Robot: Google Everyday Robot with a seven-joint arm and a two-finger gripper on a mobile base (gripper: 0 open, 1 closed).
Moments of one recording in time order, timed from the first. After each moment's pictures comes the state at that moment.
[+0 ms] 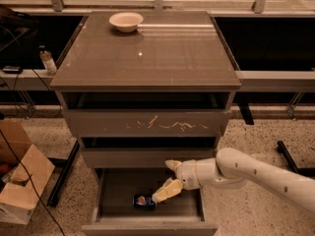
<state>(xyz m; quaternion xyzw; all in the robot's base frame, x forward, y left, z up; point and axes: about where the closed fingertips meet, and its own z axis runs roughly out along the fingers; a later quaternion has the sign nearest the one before) 0.495 -0.016 0.521 -0.41 0.74 0.44 0.30</state>
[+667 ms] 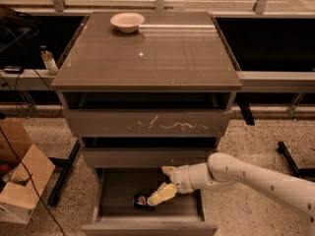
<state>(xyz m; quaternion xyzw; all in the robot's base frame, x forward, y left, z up) 0.496 -0.007 0.473 -0.40 0.75 0.44 0.28</state>
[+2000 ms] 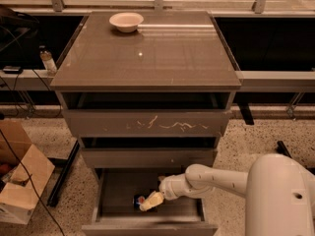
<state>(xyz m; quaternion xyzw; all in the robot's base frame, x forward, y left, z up) 0.541 0.017 0.307 -0.40 0.81 0.36 0.25</state>
